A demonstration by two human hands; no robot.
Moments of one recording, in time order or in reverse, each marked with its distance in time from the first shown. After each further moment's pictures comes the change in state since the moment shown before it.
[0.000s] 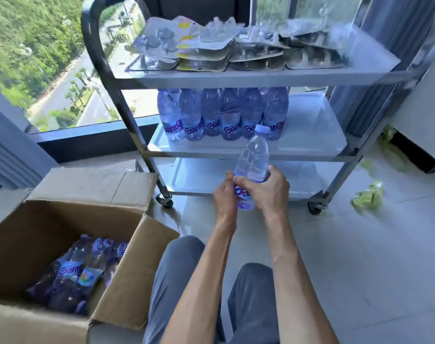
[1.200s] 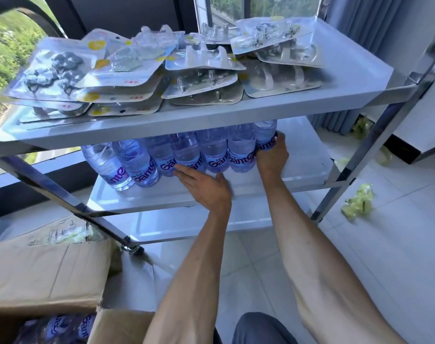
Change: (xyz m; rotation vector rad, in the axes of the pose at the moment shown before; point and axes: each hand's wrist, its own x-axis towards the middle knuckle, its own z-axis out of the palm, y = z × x) left_hand 0.200 0.014 0.131 0.677 0.456 0.283; right_hand 0.276 0.006 0.002 0.041 0.340 -0.027
